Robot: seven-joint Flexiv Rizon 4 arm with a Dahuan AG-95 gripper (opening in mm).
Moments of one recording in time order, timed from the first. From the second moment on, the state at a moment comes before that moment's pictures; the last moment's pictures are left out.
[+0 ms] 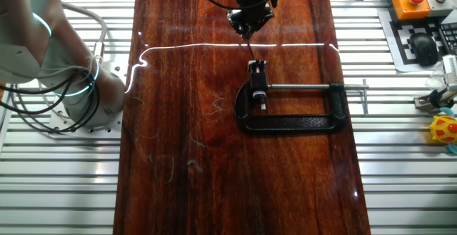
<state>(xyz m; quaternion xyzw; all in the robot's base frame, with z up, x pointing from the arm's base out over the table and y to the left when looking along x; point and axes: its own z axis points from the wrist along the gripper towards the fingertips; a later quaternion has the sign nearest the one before) 0.410 0.167 0.055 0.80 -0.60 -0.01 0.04</state>
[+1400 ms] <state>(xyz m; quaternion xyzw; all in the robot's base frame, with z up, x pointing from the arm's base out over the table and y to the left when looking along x) 0.413 0.156 0.054 0.79 -0.62 -0.03 0.03</state>
